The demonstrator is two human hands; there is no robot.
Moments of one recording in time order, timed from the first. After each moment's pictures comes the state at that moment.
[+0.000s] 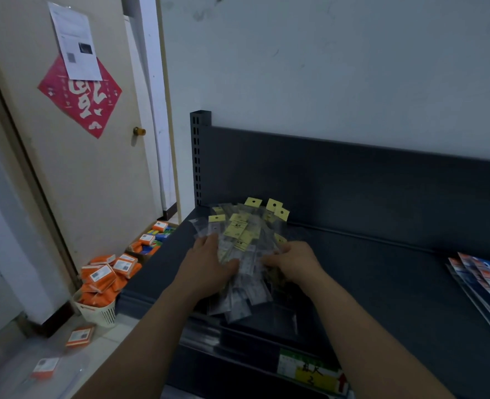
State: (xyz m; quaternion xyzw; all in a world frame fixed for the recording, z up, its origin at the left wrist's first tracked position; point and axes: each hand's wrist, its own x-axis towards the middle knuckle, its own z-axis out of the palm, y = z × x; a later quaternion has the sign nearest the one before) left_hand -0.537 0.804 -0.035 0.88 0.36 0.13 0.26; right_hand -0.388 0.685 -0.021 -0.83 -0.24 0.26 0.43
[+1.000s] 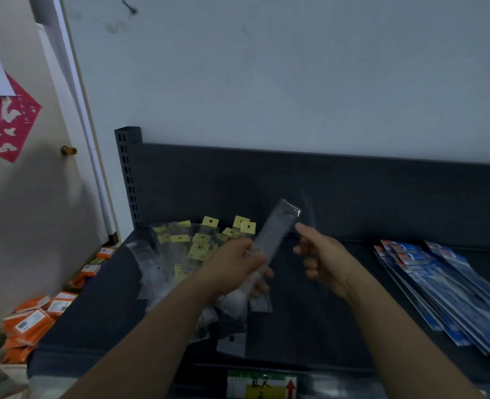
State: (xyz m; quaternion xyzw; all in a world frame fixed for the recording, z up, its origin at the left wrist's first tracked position) left_hand -0.455 0.718 0.021 0.79 0.13 0.06 0.60; right_hand -0.330 0.568 0.021 -0.67 -0.14 0.28 0.67
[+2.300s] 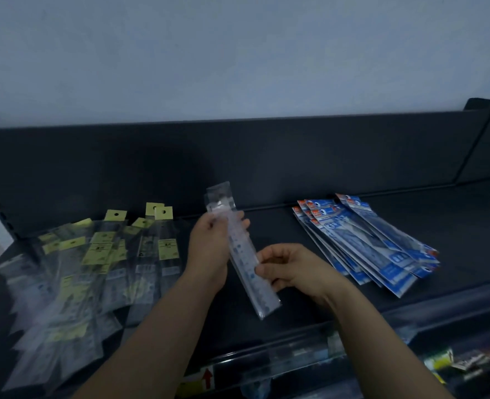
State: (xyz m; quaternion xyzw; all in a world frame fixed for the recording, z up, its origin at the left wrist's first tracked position) left_hand -0.372 0.611 0.005 0.53 0.18 0.19 0.80; right_hand -0.324 0.466 -0.023 -0.70 -0.22 0.30 0.61
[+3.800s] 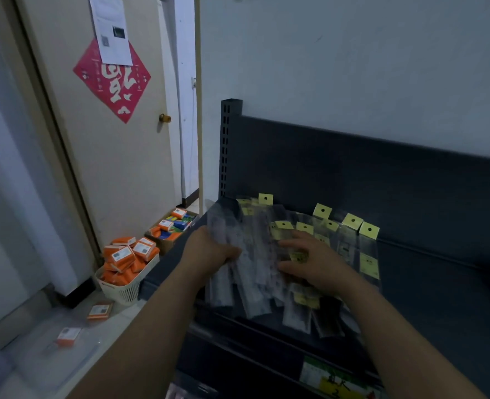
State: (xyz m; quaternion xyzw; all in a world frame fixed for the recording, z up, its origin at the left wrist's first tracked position) left_hand -0.556 0.827 -0.023 0.67 0.45 0.24 0.54; right_hand -0.380 0.685 -0.021 -0.81 -0.51 0.15 0.24
